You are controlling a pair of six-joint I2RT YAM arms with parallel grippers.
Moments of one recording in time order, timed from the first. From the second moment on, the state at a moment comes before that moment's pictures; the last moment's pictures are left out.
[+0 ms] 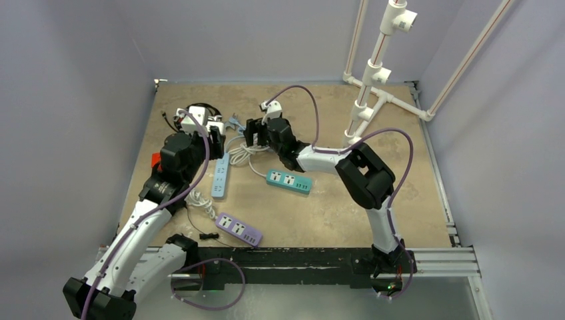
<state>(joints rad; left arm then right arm) -0.37 0.83 0.81 -0.21 -0.18 -0.12 0.80 2.09 1.35 0.50 0.21 0.32</state>
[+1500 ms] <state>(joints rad) -0.74 1.70 1.22 0.02 0.06 -0.12 0.80 0.84 0.36 0.77 0.58 0.15</state>
